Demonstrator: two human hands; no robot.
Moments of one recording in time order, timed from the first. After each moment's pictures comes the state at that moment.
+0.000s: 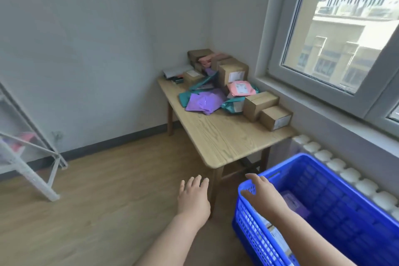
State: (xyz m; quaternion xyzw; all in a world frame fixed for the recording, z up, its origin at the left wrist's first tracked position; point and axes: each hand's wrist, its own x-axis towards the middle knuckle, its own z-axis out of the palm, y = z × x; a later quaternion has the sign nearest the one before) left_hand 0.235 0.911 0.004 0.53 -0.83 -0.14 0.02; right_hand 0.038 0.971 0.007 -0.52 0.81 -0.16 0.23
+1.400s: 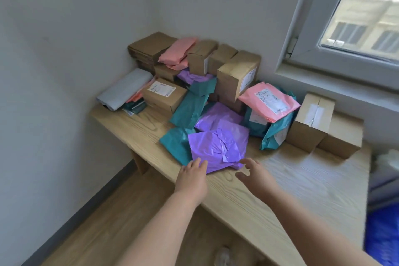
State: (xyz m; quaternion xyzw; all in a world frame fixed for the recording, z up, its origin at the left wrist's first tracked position) left_hand 0.158 0.191 -0.051 0.28 -0.94 -0.14 -0.11; right_hand 0.025 0.337 -0.054 -0.27 0.90 -0.24 0.26
